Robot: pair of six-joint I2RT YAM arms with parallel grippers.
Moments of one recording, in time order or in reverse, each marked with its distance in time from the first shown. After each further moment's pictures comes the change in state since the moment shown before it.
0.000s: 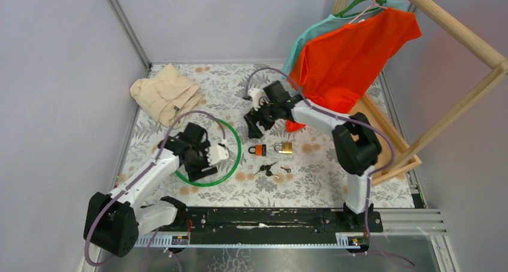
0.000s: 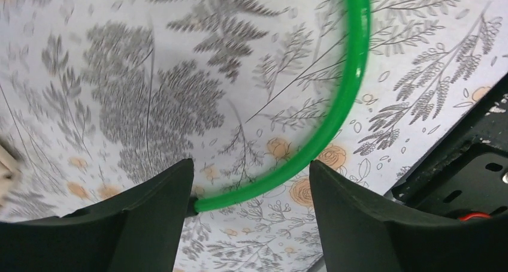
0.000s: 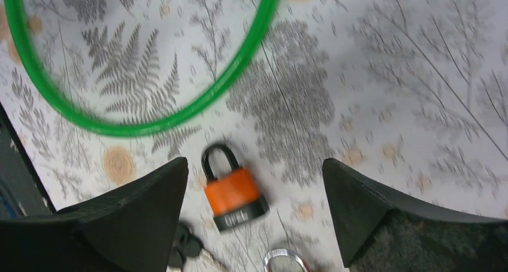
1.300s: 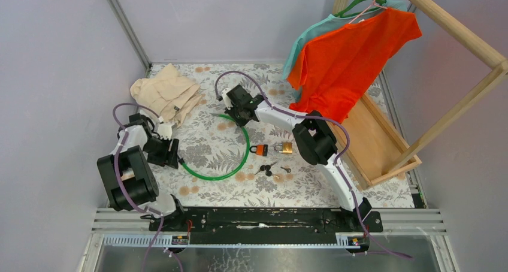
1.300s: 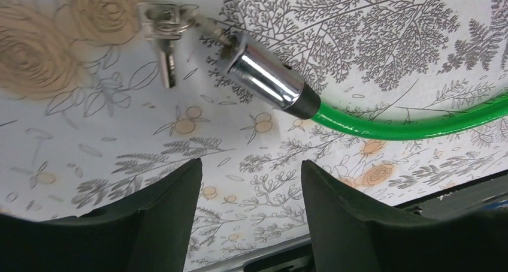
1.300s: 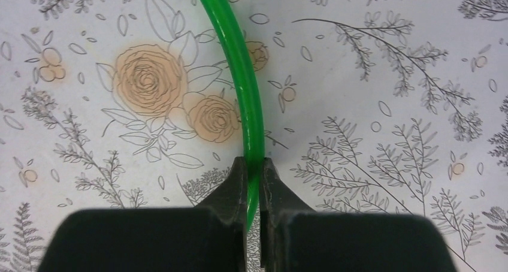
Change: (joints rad) left arm 0.875 0.329 0.149 0.021 0.206 -0.274; right arm 0.189 0.509 0.605 -0.116 0.481 0.085
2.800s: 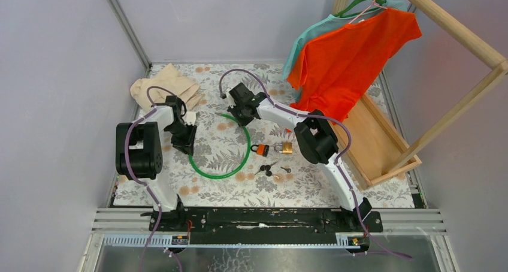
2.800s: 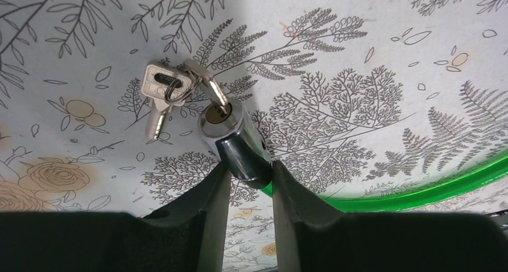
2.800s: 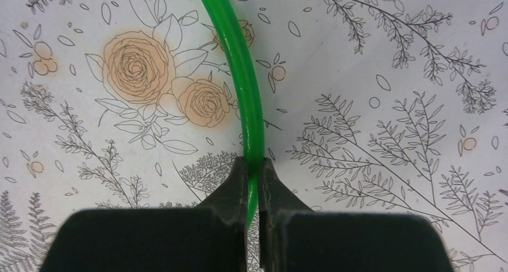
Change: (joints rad) left arm -0.335 0.311 0.216 0.057 -0.114 -0.343; right arm -0.022 -0.002 0.023 -0.068 -0.010 0.077
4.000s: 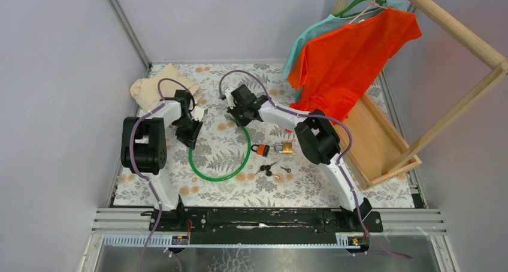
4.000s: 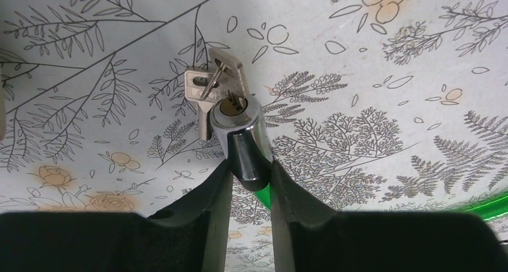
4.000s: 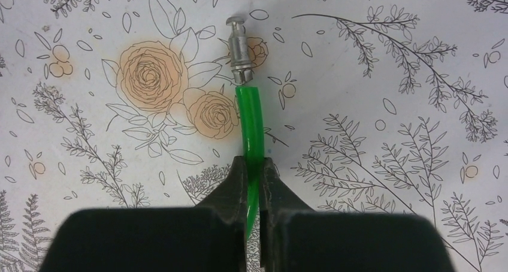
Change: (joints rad) left arm -0.084 0.068 0.093 0.010 -0.092 0.084; right arm -0.003 -0.026 -0.098 0.138 -0.043 -0.050
